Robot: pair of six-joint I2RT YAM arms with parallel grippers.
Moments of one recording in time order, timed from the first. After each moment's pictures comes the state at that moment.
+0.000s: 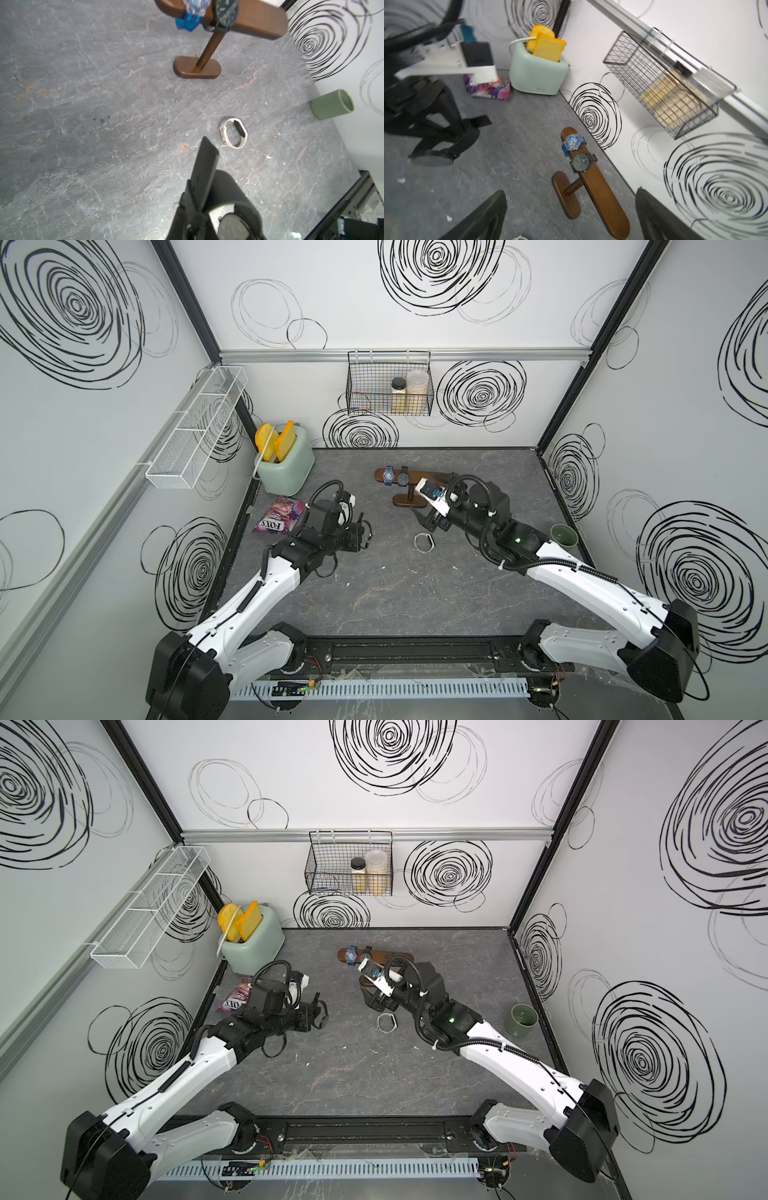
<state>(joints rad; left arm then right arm) -0.40 1.06 0.79 -0.42 0.21 -0.37 0.77 1.19 1.03 -0.07 0.02 -0.36</state>
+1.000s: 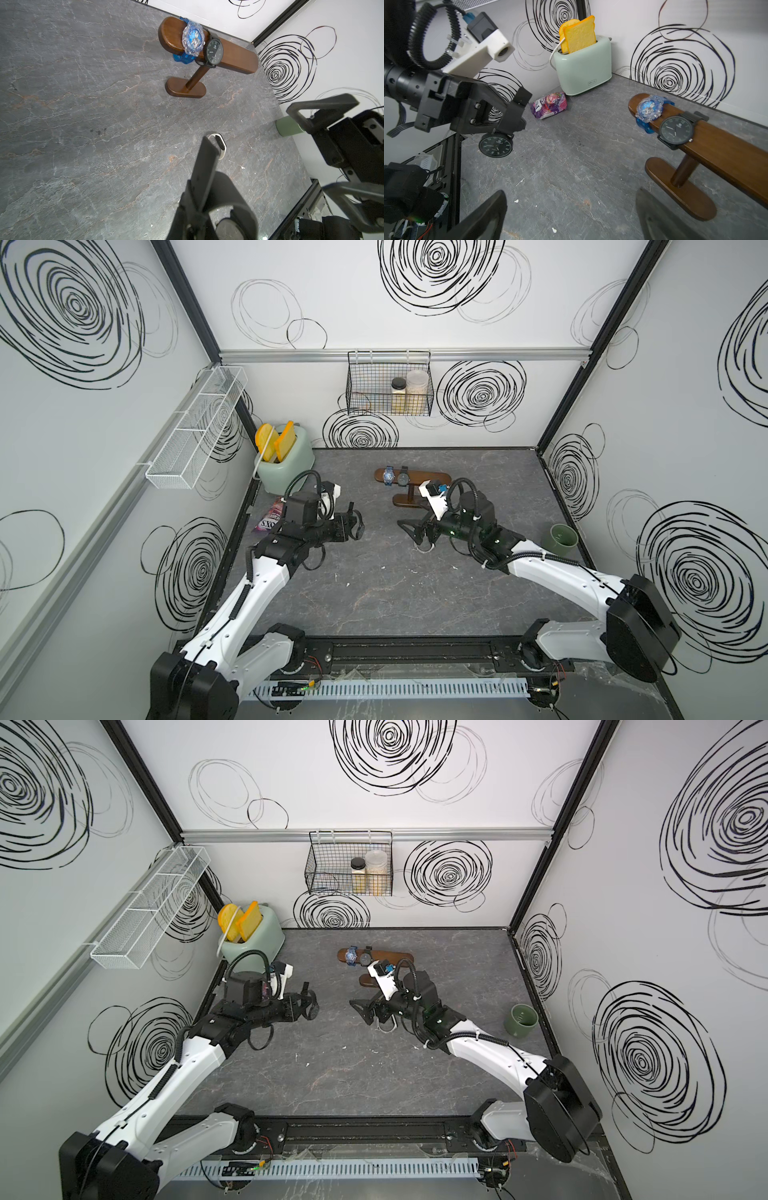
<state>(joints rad) -0.23 1.03 0.81 -0.43 0.41 -0.39 0.69 1.31 0.81 0.21 -0.33 0.17</state>
